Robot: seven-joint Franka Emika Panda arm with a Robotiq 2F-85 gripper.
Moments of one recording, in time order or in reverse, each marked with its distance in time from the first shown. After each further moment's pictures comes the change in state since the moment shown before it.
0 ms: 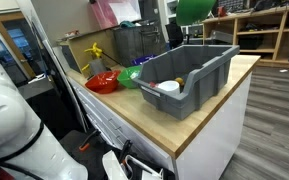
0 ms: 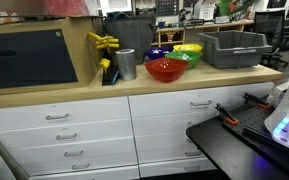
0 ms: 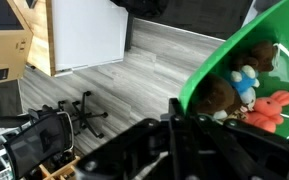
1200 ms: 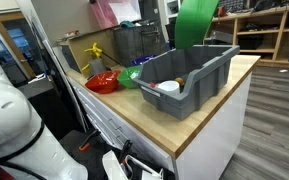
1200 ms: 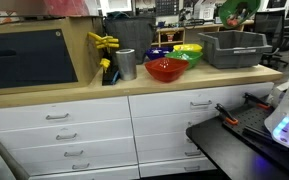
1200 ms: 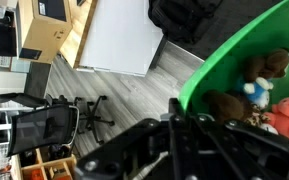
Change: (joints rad) arm 0.074 0.010 0.068 -0.191 -0.256 -0.023 0.002
